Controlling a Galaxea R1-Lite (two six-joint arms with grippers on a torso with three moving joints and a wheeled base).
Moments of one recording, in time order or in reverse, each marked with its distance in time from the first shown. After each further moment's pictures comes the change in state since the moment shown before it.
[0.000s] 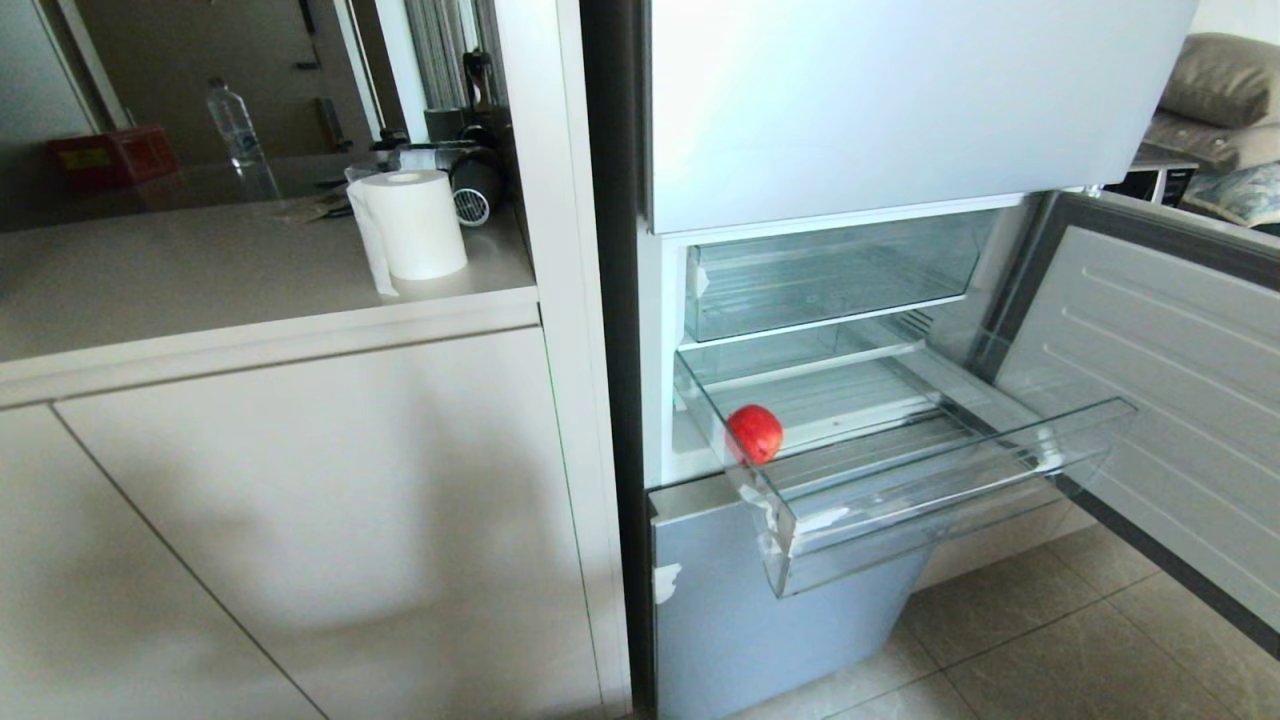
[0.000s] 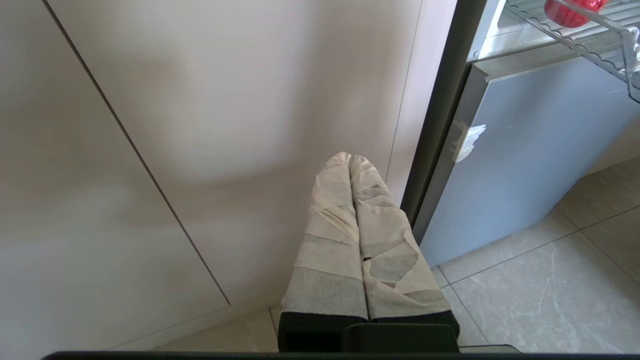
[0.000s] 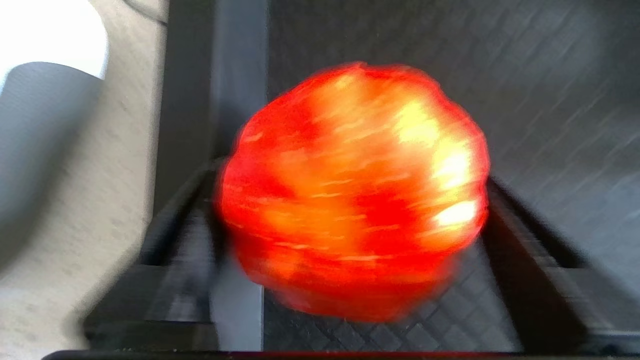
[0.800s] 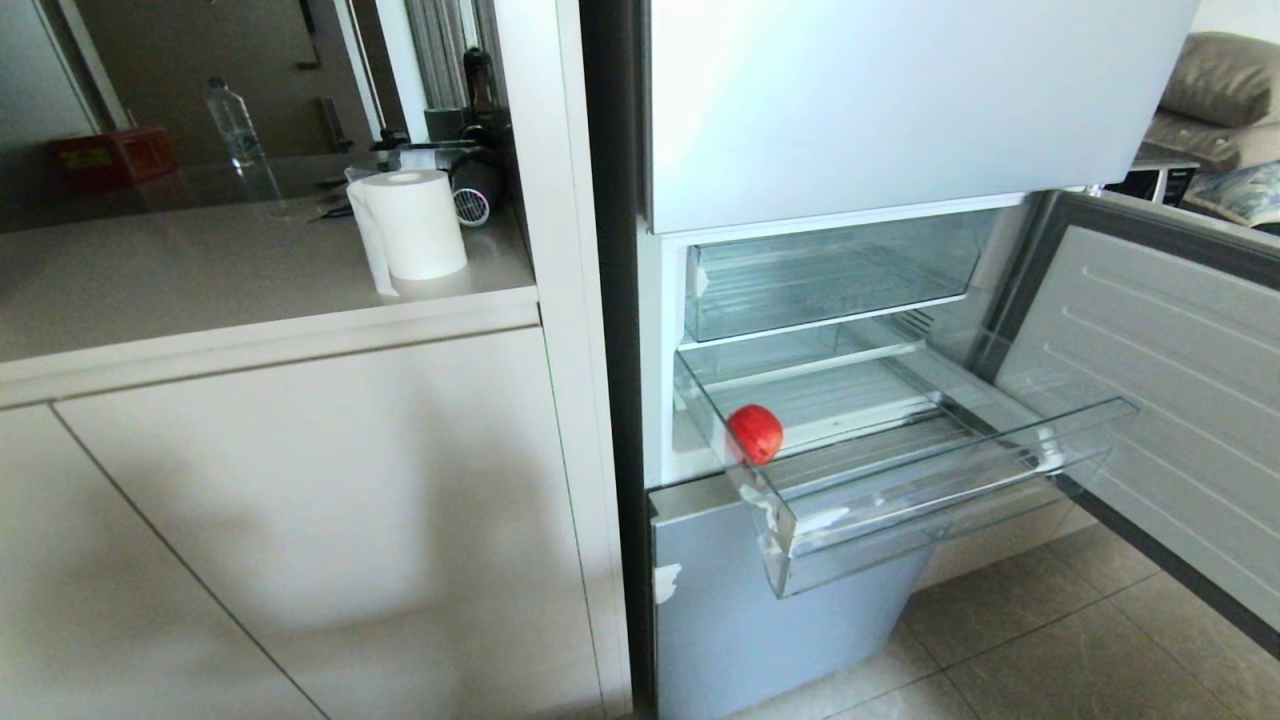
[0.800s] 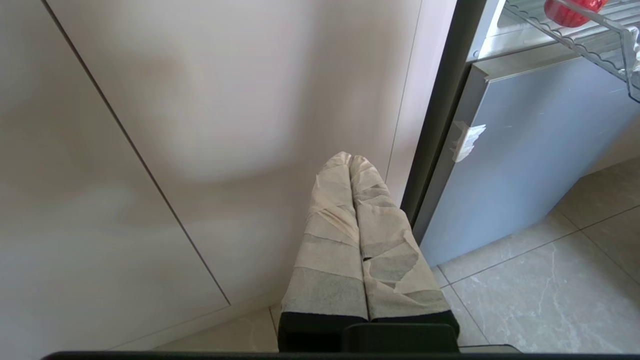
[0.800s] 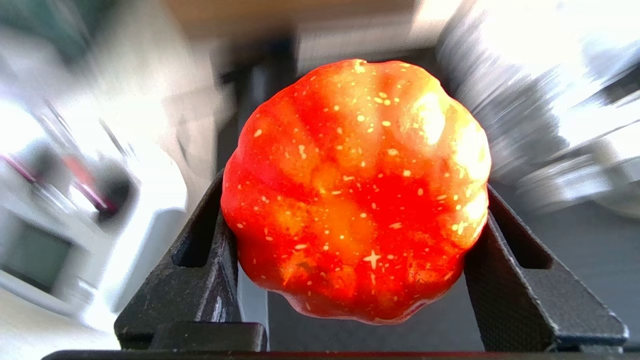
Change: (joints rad) left arm 0.000 0.000 0.000 0.000 0.000 0.000; right arm -0.134 -0.251 -0.011 0.006 0.071 0.122
